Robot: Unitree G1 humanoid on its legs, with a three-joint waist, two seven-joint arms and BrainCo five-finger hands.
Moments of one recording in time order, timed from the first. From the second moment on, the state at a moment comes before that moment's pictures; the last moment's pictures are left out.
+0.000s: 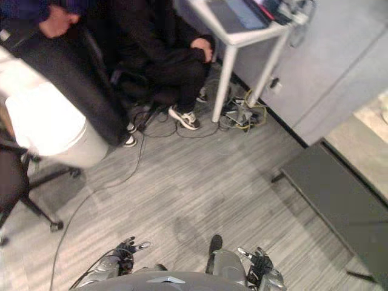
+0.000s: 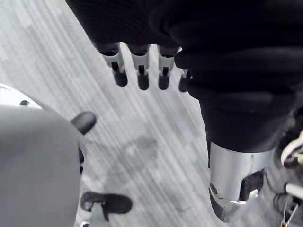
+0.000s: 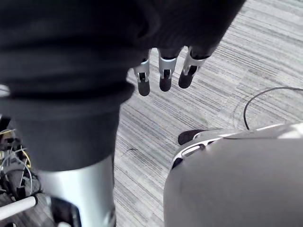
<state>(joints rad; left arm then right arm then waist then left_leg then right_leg) 0.00 0.12 0.08 1.13 0.01 -0.09 -0.02 0.03 -0.11 -0.27 1.18 0.18 -0.11 0.04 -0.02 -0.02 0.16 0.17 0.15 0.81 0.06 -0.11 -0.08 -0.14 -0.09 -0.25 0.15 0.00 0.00</state>
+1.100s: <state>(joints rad) 0.06 0.13 0.04 1.06 0.02 -0.11 0.02 0.10 -0.14 -0.21 1.15 0.17 -0.10 0.09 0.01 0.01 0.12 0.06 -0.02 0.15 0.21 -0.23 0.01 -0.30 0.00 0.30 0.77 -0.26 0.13</state>
